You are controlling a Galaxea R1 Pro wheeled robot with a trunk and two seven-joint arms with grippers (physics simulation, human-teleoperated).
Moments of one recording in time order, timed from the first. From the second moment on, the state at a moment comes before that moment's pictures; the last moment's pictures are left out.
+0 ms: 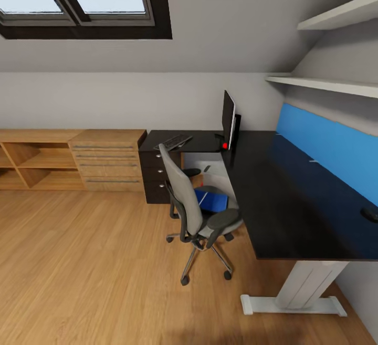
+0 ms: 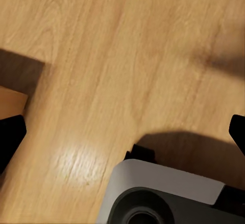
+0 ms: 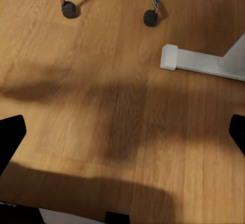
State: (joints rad) left arm 0.00 0.00 0.12 -0.34 0.14 -0.32 0.11; right arm 0.00 -0.02 0.02 -0.12 0.21 -0.86 -0.09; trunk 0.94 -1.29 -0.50
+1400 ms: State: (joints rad) left arm 0.00 0.00 0.12 -0.34 0.13 -0.32 0.11; right arm 0.00 -0.02 0.02 -0.12 0.21 -0.86 -0.09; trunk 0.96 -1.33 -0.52
